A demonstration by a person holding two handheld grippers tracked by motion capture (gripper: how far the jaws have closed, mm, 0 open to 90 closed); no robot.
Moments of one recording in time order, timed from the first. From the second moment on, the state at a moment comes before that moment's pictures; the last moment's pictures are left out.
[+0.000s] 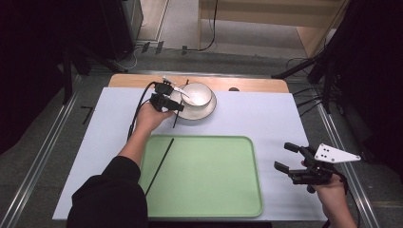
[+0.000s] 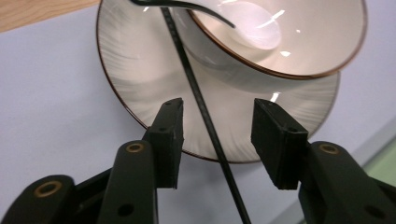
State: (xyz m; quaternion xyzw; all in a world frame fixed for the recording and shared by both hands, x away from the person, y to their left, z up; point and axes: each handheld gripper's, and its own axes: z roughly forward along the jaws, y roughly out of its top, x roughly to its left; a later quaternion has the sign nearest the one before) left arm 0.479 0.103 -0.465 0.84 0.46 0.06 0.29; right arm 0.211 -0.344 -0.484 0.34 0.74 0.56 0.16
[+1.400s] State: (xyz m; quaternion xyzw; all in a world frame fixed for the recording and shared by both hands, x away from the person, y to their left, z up) left arm 0.490 0.133 -0.454 0.77 0.57 0.06 0.27; right arm 0.211 -0.345 -0.483 0.33 0.74 0.56 0.16
